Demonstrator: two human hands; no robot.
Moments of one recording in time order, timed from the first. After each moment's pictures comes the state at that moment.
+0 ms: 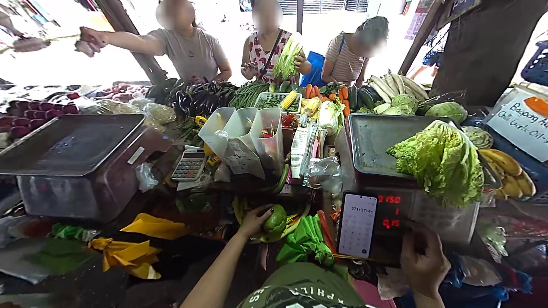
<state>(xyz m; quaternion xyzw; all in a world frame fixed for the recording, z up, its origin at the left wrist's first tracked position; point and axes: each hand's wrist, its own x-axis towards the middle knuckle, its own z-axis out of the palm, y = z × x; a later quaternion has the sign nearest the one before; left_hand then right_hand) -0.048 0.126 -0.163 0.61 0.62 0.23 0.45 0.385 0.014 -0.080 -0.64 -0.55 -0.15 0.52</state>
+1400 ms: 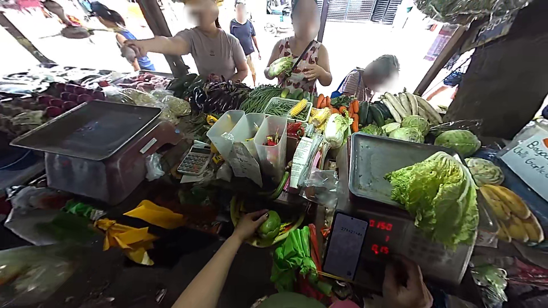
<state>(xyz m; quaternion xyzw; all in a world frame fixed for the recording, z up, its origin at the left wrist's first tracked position) -0.036 0.125 -0.160 0.58 0.66 0.21 0.43 0.392 0.011 -0.083 -0.64 -0.58 -0.13 0.48</state>
